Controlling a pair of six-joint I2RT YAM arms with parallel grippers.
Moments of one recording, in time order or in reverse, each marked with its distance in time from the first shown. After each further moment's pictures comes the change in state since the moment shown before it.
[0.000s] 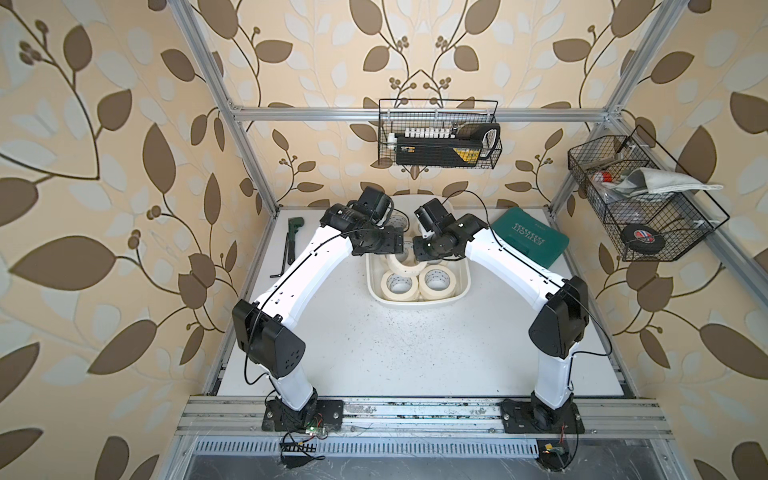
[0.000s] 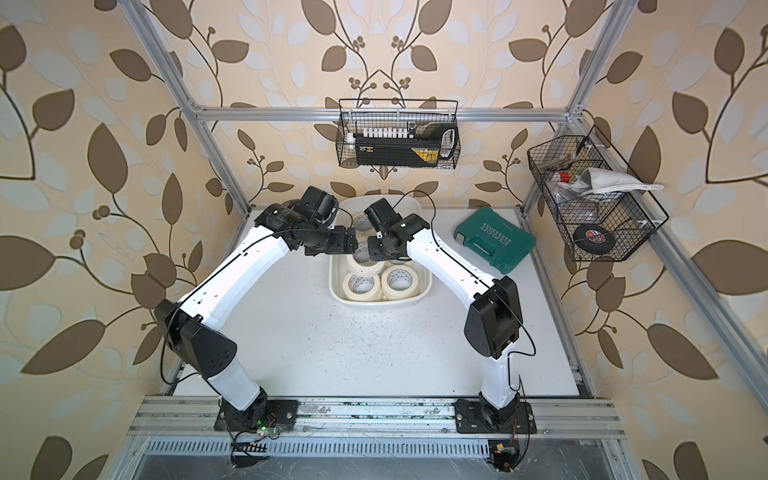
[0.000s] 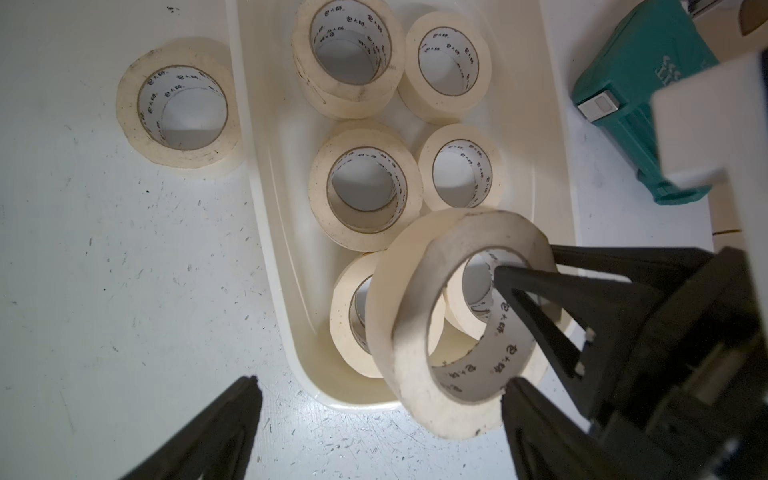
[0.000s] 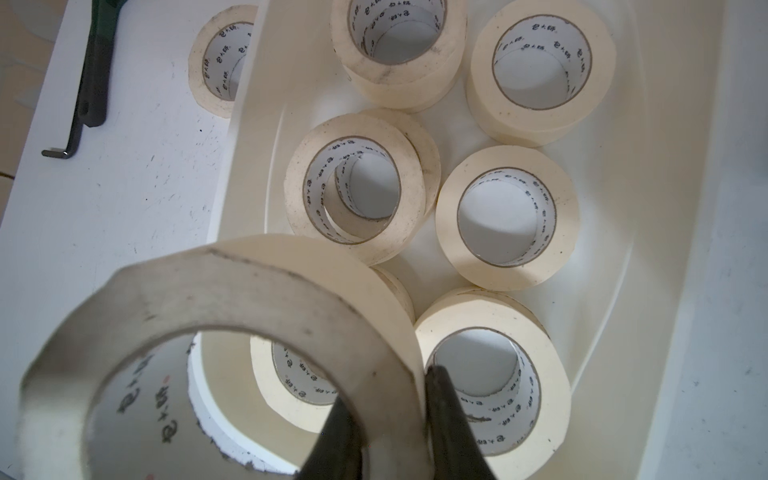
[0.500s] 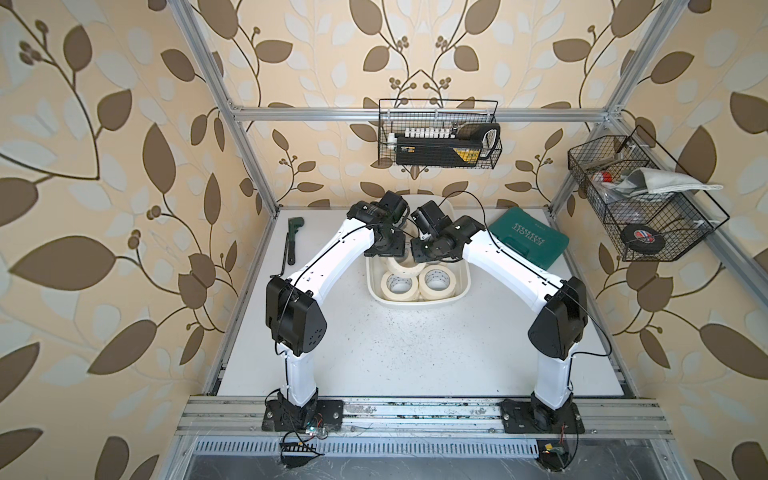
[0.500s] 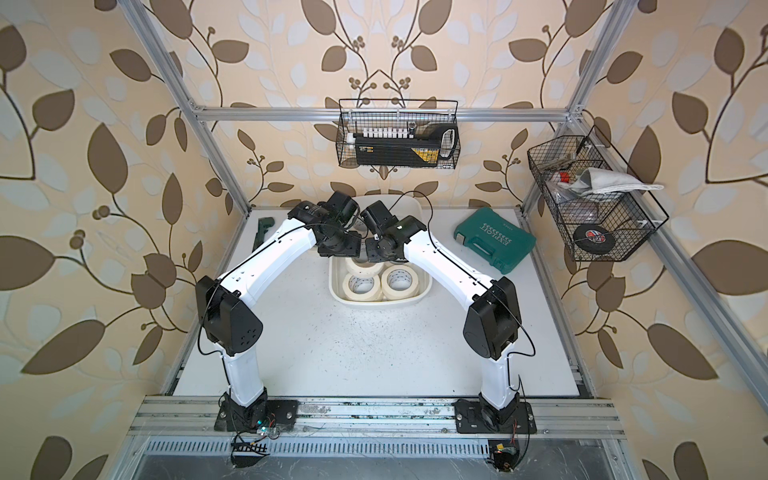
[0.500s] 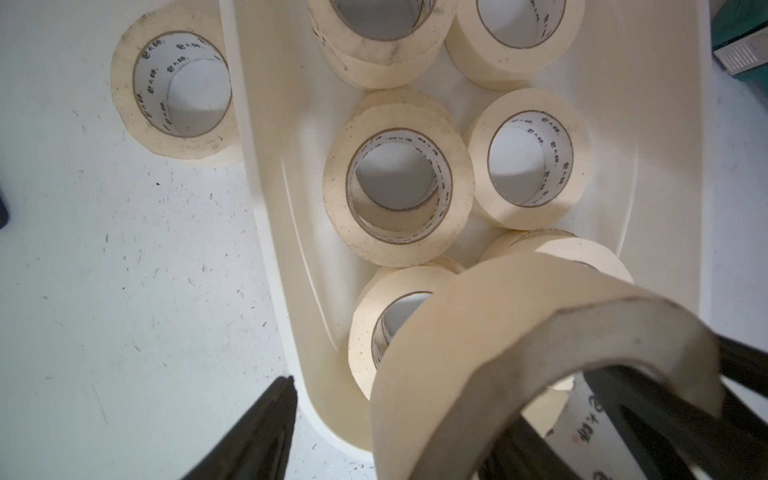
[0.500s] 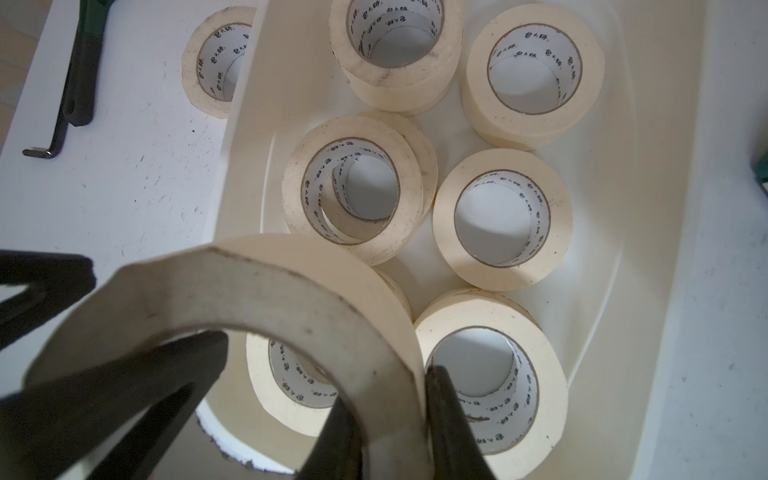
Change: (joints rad) left arm -0.026 0.177 0.090 -0.060 -0.093 -0.001; right arm 0.025 0.000 -0.001 0.001 0.055 0.008
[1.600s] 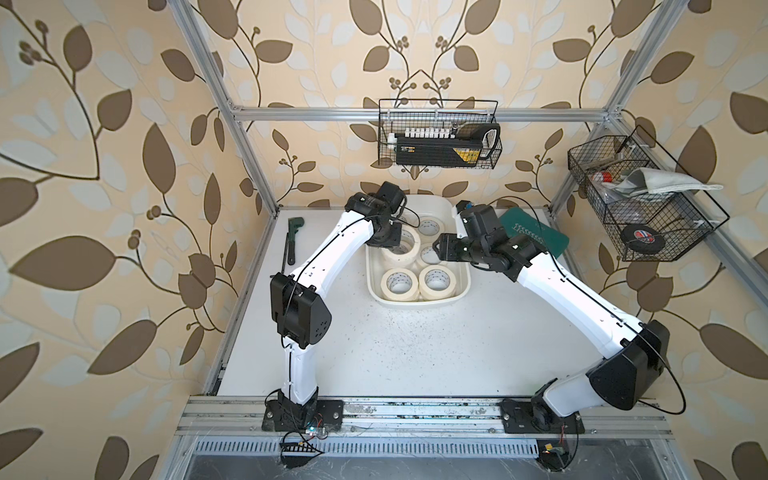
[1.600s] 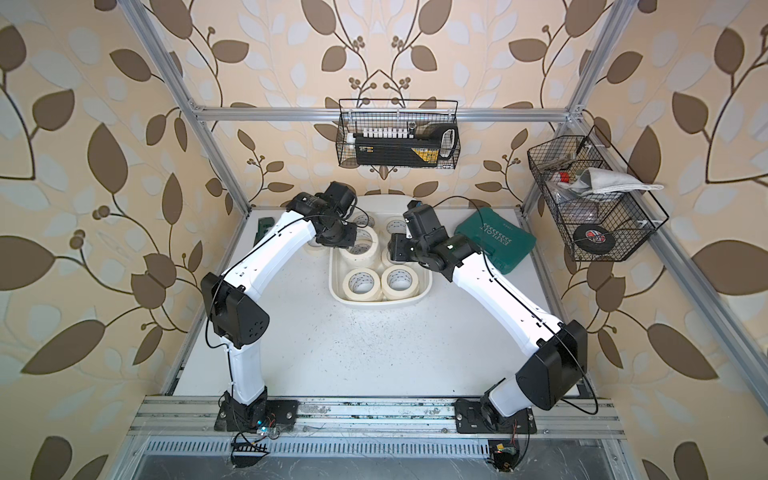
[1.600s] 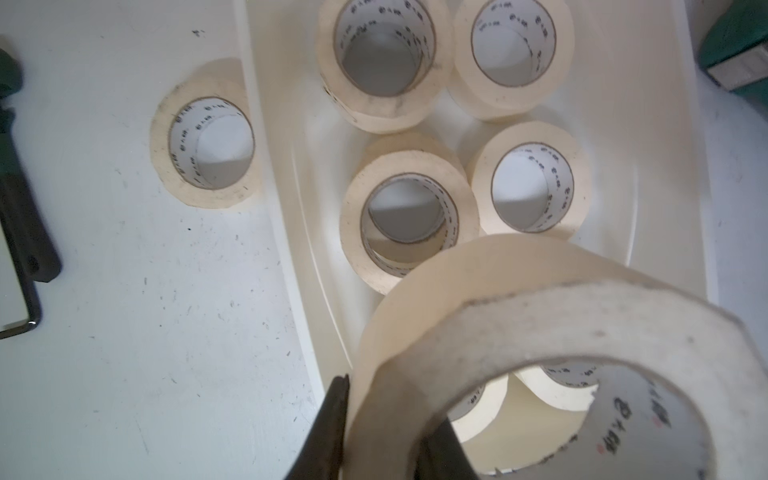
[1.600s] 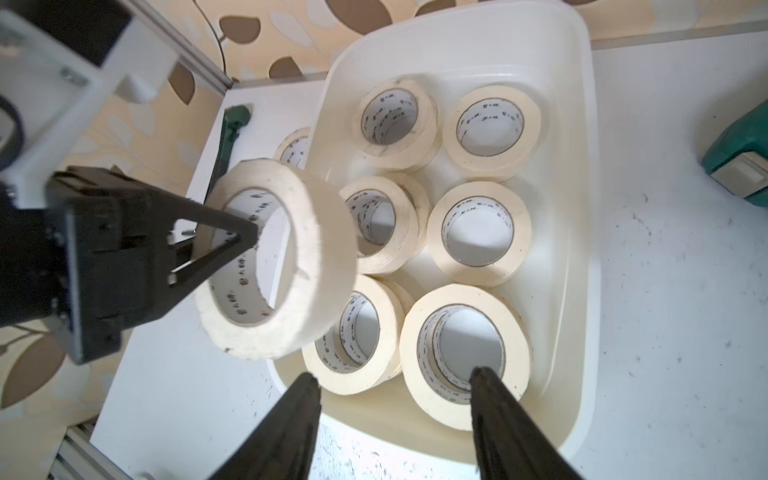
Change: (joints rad) left arm 0.082 0.058 0.143 -0.034 -0.010 0.108; right arm -0.134 -0.439 -0.425 0.279 -0.131 0.080
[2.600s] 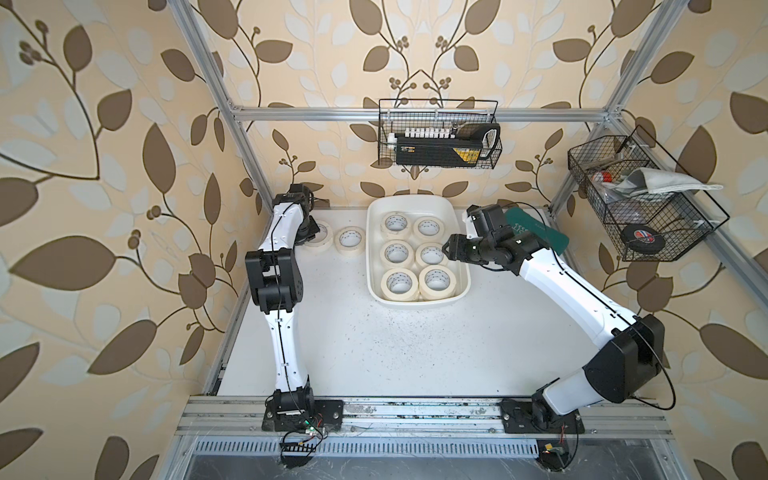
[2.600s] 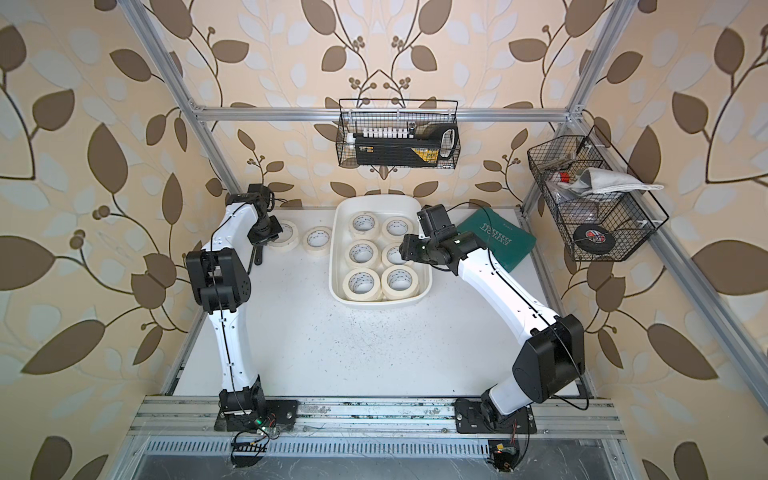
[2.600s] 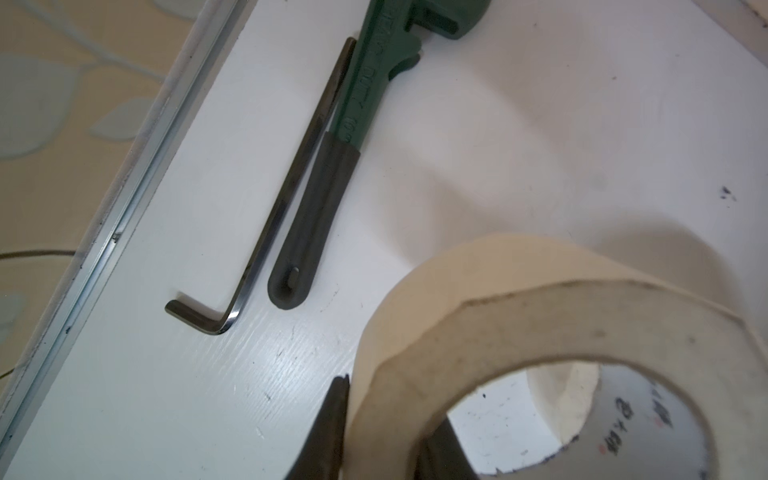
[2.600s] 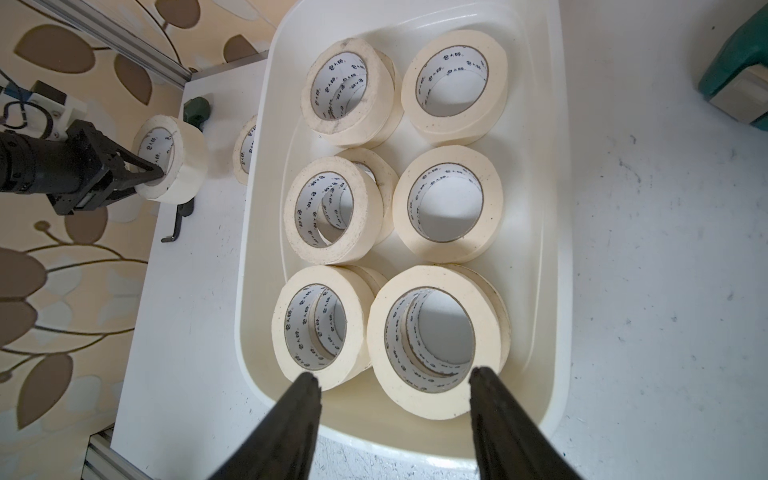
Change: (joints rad) left arm 0.587 0.319 0.043 0.132 -0.035 -0.152; right arm -0.086 0.043 -0.026 -0.037 -0.092 0.026
